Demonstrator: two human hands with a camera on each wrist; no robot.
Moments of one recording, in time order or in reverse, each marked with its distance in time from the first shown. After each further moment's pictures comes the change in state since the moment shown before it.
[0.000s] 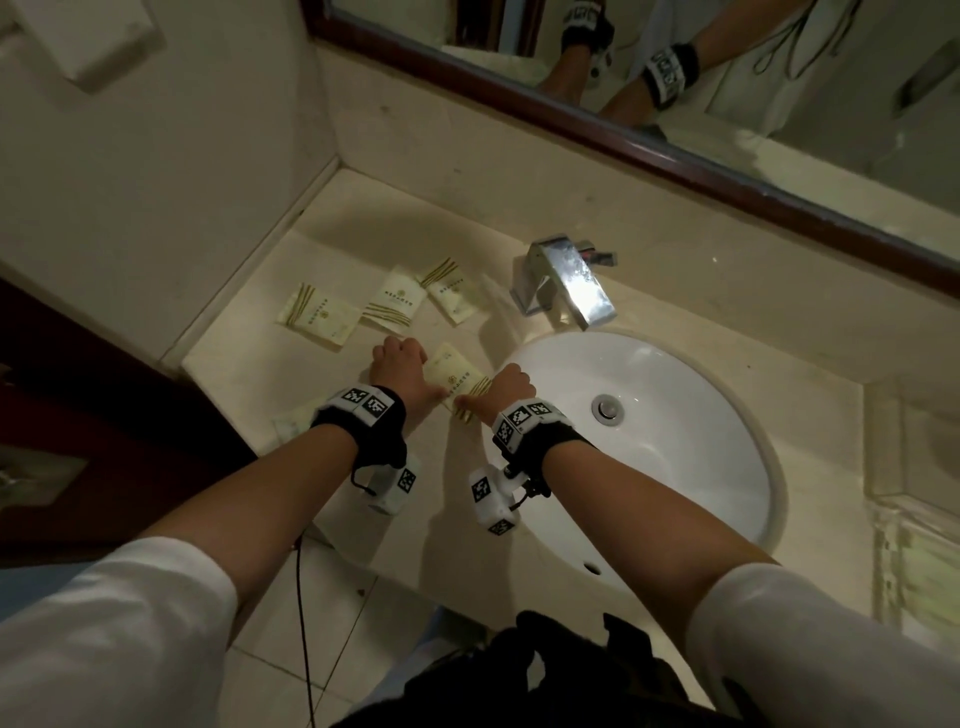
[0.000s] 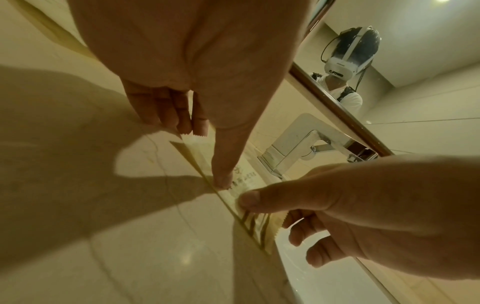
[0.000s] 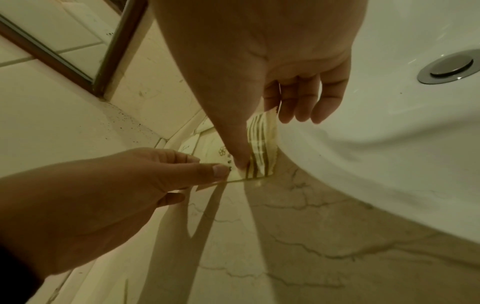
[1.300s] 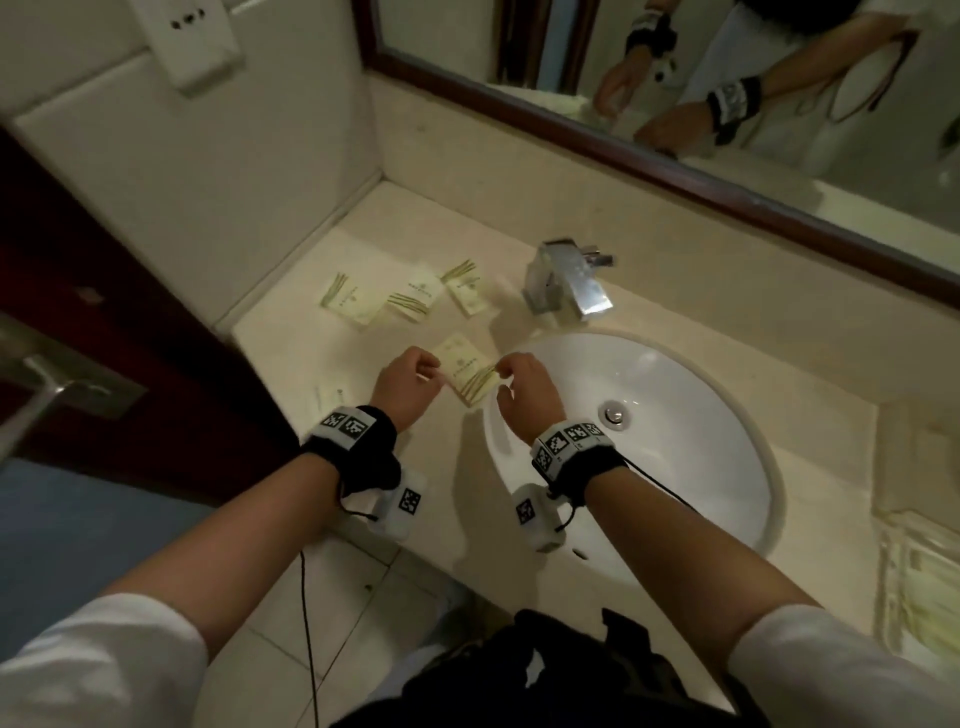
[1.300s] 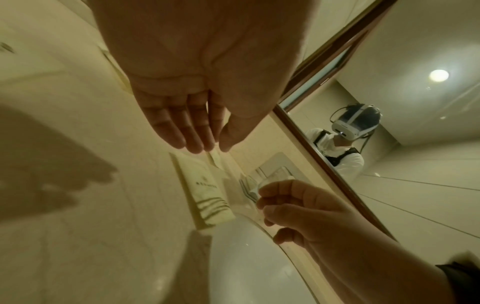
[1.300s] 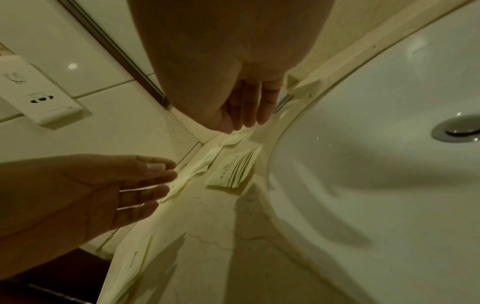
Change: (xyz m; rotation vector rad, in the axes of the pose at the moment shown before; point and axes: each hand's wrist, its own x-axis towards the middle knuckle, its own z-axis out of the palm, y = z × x) left_hand -0.085 0.003 0.003 -0.470 0.158 0.050; right_hand -0.034 0.062 -0.023 0.041 0.164 -0.758
